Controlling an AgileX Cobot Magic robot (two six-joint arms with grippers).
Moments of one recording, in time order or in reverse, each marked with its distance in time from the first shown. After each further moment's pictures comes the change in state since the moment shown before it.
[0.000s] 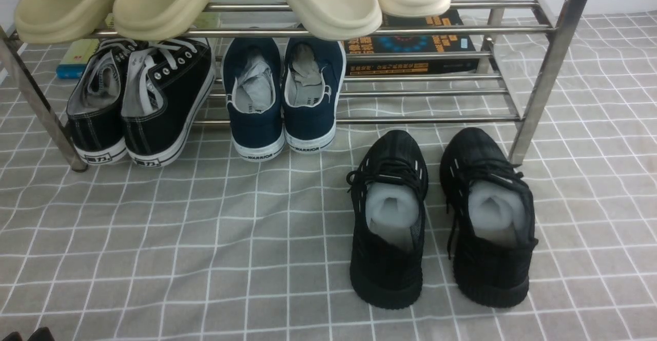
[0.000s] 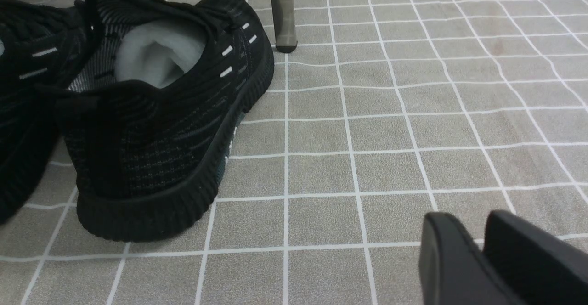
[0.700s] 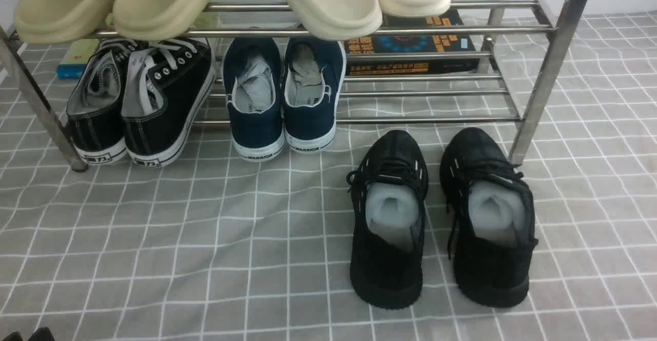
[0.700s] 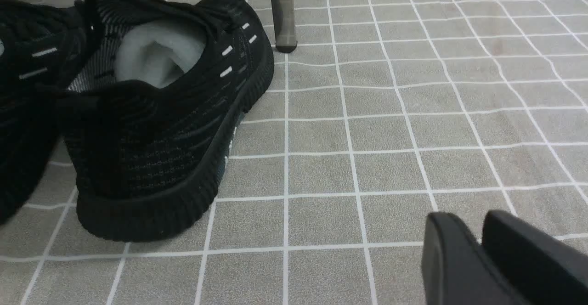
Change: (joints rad) right arm 0.000 0.000 0.000 0.000 0.000 0.000; left arm 0.000 0.000 0.000 -0.005 0.000 0.000
